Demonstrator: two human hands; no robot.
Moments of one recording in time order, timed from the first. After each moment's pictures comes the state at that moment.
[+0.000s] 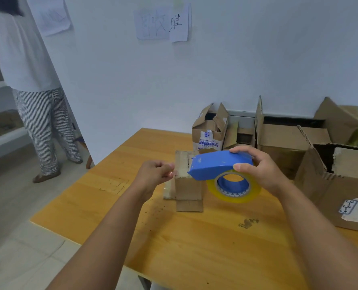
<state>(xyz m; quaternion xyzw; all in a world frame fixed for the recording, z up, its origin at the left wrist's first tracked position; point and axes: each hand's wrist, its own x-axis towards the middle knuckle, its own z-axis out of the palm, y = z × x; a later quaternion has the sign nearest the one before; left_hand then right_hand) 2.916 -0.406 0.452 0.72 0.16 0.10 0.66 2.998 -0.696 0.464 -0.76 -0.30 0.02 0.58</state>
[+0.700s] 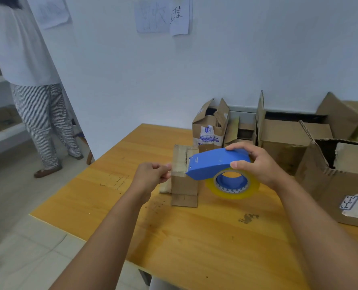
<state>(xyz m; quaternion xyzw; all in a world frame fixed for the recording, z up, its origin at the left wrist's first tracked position) 2.908 -0.405 0.436 0.74 0.20 0.12 0.63 3.005 -0.693 0.461 -0.78 -0.33 0.04 0.54</state>
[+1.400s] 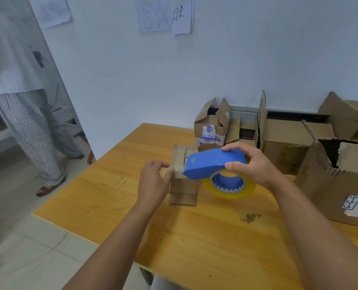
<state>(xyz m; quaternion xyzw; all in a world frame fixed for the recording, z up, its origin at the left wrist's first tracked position) 2.909 -0.410 0.404 0.89 0.17 0.29 0.31 2.999 -0.679 0.460 -0.79 -0.33 0.03 0.52</state>
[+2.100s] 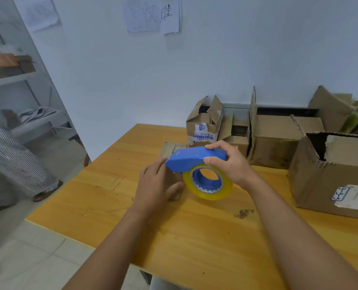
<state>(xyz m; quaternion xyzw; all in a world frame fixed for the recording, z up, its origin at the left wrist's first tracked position) 2.906 -0.413 0.389 0.94 -0.02 0.30 0.15 2.985 -0.650 0.452 -0.76 -0.28 0.04 0.59</state>
